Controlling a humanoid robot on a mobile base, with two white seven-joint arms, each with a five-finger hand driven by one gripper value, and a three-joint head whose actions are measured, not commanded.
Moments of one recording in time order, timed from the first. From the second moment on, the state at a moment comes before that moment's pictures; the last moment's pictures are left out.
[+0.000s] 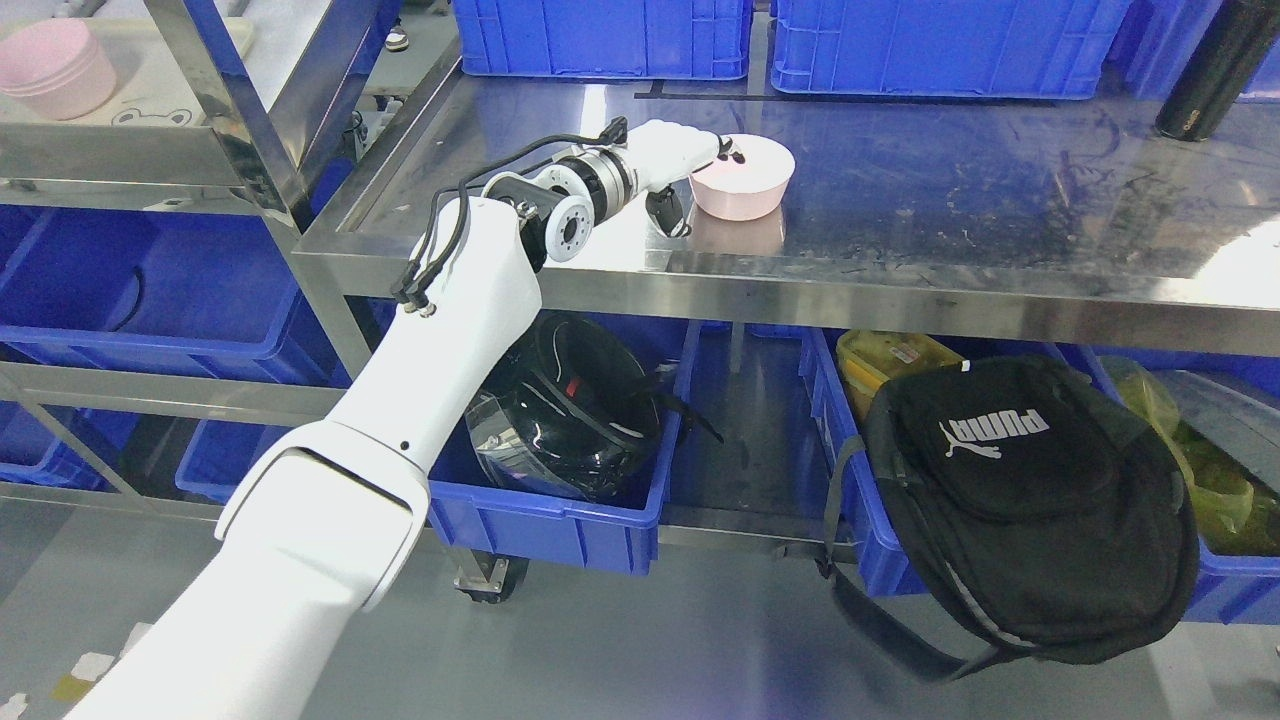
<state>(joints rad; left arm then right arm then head) -0.99 0.02 -0.57 -0.78 -0.89 -0.17 -0.40 0.00 0.00 0.05 0.00 0.05 -0.08 -0.03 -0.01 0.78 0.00</state>
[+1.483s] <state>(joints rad) -1.10 0.00 -0.61 -0.59 -0.80 -0.28 -0.30 0.00 0.00 0.05 0.00 0.05 -0.08 -0.03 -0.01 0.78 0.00</state>
